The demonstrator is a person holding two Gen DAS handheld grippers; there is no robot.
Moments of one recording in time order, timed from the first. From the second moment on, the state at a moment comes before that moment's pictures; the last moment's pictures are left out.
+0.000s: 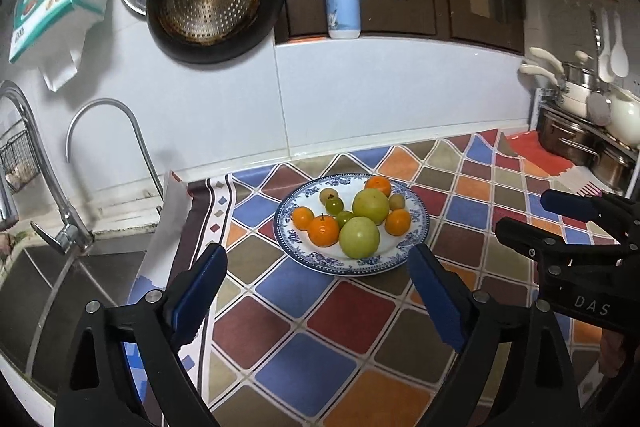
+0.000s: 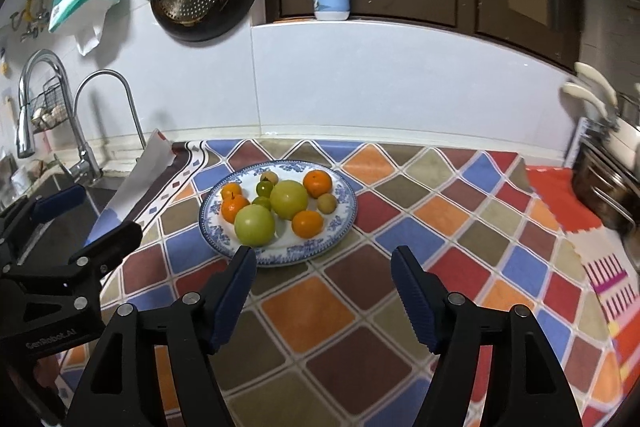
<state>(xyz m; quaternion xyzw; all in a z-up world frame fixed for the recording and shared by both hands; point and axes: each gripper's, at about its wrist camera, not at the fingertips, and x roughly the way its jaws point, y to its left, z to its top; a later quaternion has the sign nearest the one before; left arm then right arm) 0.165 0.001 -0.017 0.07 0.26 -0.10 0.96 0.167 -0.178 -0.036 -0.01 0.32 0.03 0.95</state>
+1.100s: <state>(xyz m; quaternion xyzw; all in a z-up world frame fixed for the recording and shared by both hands) -0.006 -0.012 0.017 0.05 0.22 -0.04 0.97 0.001 -0.184 0.005 -0.03 0.27 0.04 0.96</state>
